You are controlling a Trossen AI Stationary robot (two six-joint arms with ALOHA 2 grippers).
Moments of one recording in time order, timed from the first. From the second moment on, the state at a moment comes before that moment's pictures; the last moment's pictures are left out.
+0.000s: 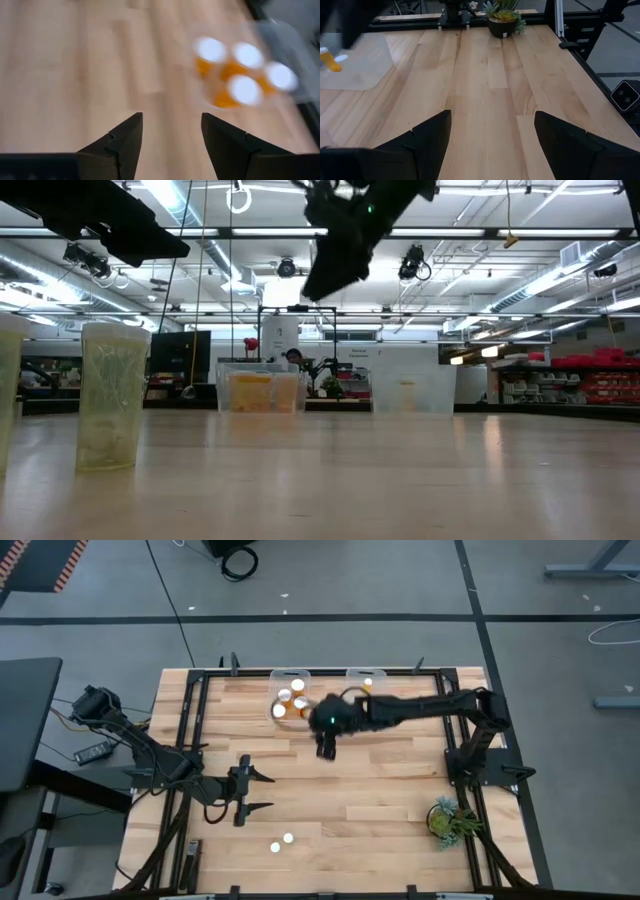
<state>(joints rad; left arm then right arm) -0.61 1.04 0.45 0.19 -0.58 -0.22 -0.08 1.77 1.47 -0.50 0.16 0.03</state>
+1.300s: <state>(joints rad) -0.61 1.04 0.45 0.19 -0.58 -0.22 0.44 2.08 1.50 -0.09 0.23 0.04</state>
